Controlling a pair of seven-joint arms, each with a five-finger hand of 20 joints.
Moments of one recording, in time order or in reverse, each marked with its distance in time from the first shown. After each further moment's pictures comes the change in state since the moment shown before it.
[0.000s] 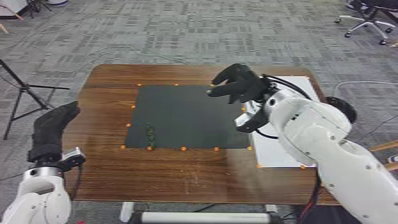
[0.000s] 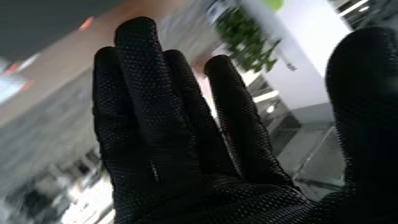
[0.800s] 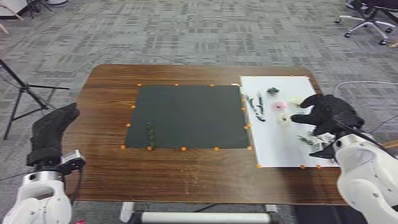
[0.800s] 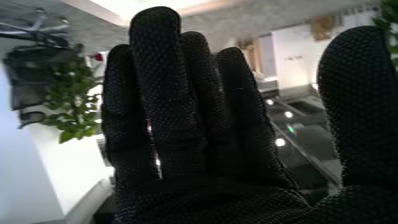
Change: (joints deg) left arm 2.3 -2.0 -1.1 -2.7 0.0 -0.1 0.1; right arm -35.8 6.7 28.0 -2.2 -27.9 8.8 -2.0
